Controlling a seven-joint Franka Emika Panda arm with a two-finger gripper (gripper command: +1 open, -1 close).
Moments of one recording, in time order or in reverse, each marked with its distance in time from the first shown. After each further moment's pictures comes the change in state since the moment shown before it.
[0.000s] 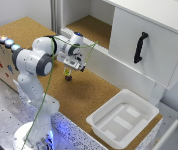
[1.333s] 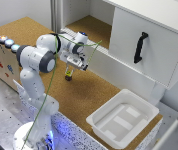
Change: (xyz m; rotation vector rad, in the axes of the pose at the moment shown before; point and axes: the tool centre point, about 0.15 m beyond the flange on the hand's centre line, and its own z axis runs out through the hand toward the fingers) arm -0.009 0.013 0.000 0.033 -0.083 0.053
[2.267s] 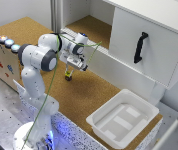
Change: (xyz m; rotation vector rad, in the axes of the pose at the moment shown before) arm 0.007 -0.005 0.003 0.010 -0.004 0.015
